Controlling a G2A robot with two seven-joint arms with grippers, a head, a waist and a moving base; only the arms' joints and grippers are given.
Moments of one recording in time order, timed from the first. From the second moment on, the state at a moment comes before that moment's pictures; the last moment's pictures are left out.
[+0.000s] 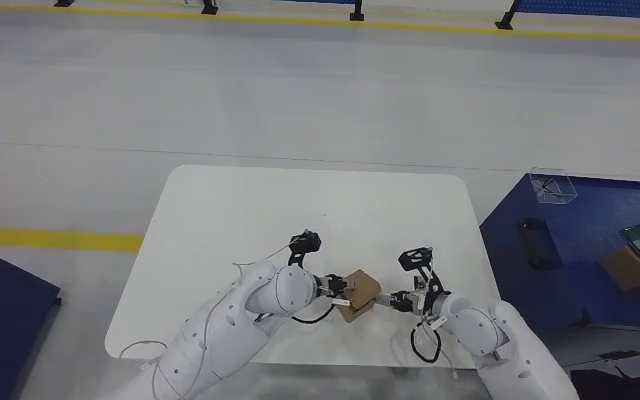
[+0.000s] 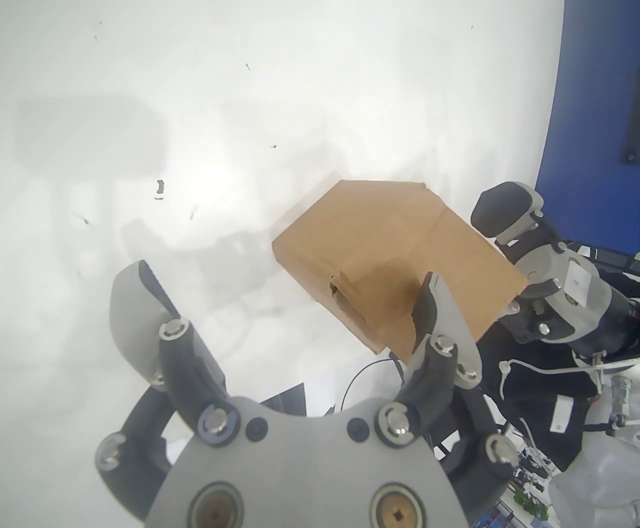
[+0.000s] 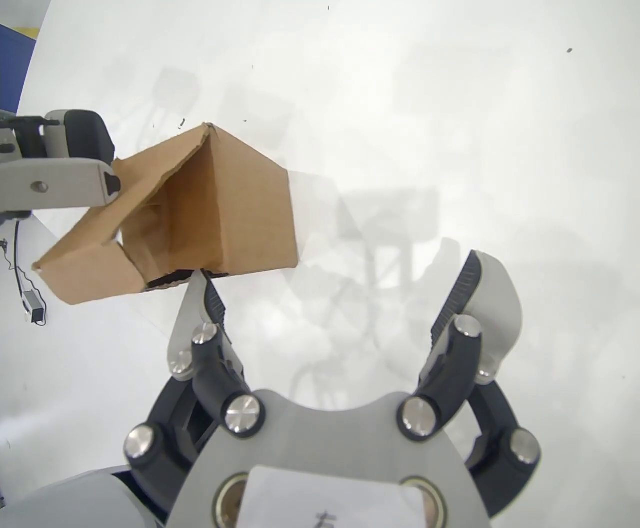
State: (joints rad) left arm 0.76 -1.32 -0.63 -1.44 0.38 0.62 -0.83; right arm -1.36 -1.01 1.31 -1.72 -0.74 -0.04 0.85
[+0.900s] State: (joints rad) left arm 0.75 -1.36 -0.60 -1.42 0.43 0.65 -0.88; right arm -1.47 -1.00 1.41 -1.78 -0.70 -0.14 0.78
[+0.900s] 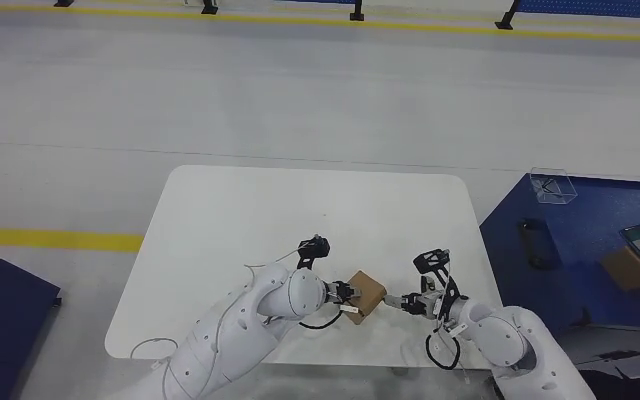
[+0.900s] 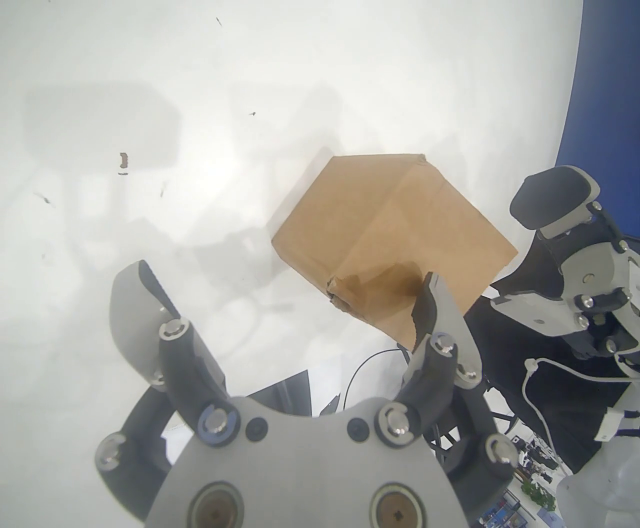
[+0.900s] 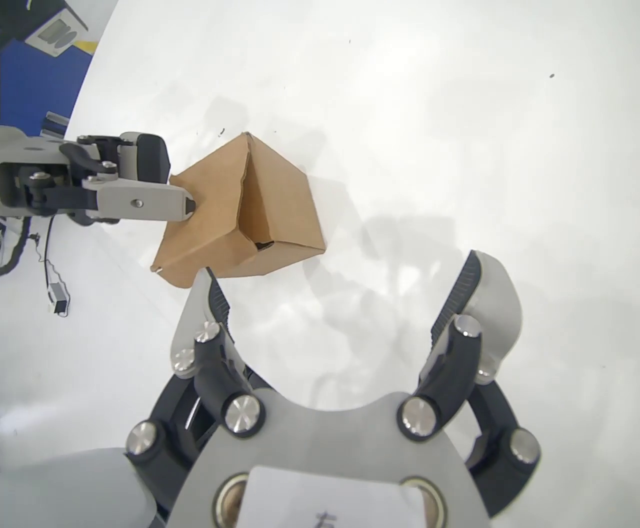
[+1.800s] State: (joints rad) left arm 0.79 -1.37 -0.65 -1.45 0.47 0.64 -0.91; right arm -1.50 -1.00 1.41 -1.82 -0.73 -0.14 0.68
